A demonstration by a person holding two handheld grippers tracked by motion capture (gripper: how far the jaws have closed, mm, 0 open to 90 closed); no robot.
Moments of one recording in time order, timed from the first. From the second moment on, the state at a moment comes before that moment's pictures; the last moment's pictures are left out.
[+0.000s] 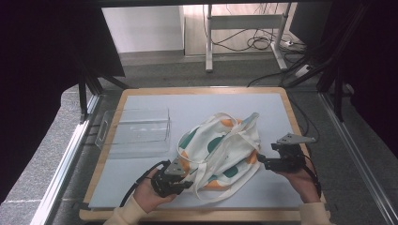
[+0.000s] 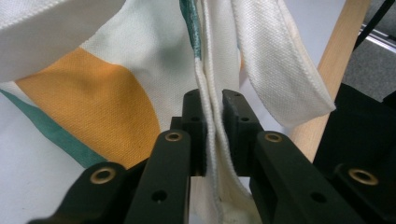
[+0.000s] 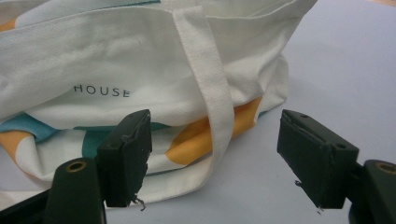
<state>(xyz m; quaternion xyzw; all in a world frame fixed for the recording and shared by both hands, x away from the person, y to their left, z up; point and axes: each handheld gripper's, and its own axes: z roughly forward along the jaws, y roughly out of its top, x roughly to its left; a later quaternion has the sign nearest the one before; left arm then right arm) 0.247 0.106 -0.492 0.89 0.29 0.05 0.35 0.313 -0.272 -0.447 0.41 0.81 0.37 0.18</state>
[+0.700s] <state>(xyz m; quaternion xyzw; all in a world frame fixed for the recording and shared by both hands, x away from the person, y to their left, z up) 0.247 0.109 -0.493 0.89 0.29 0.05 0.36 0.329 -0.258 -0.443 0.43 0.80 0.38 0.19</state>
